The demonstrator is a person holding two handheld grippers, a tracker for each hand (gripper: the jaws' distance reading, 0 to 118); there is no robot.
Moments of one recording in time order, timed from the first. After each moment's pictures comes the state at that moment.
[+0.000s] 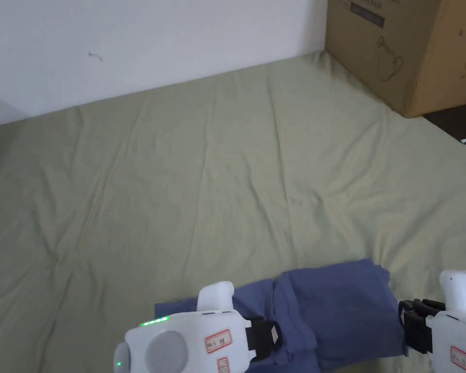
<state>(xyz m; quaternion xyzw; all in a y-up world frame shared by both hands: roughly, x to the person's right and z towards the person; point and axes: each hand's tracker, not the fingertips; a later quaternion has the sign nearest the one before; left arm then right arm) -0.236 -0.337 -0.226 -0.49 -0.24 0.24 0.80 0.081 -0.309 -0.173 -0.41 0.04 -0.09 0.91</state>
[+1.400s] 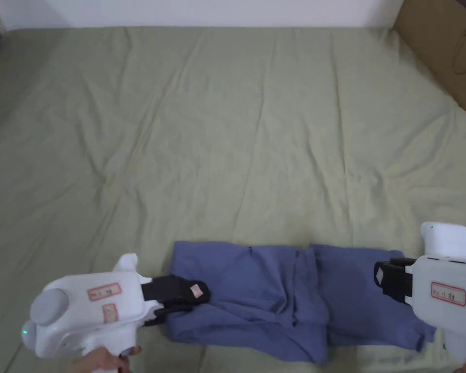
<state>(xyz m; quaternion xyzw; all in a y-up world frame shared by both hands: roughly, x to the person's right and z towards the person) -0.478 -0.424 -0.206 -0.46 -0.17 0.48 0.73 -0.039 -0.290 -0.222 -0.46 0.10 -0.05 0.88</state>
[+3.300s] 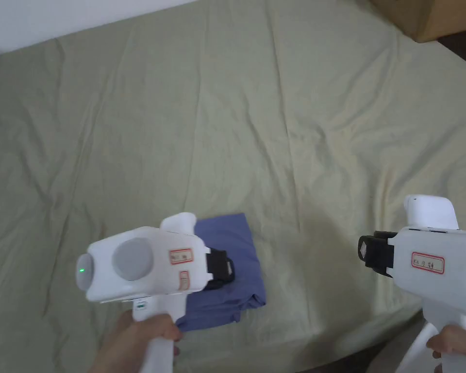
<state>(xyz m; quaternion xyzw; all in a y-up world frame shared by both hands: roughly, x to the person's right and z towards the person) -0.261 -0.350 -0.262 -0.57 -0.18 0.15 0.79 0.056 -0.325 -0.206 -0.47 0.07 -0.16 0.87</state>
